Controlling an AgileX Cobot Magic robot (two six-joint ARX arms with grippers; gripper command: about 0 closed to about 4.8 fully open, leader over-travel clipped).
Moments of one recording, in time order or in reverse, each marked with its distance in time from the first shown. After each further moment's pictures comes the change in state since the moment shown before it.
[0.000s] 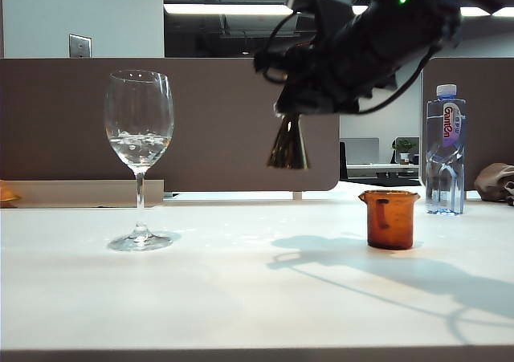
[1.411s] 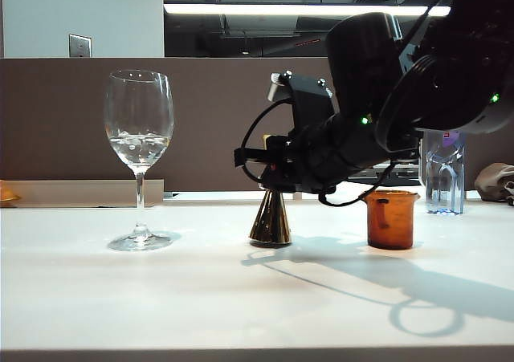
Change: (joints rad) left arm 0.000 0.000 0.000 0.000 0.000 0.000; right arm 0.001 0.325 0.003 0.294 0.001 0.041
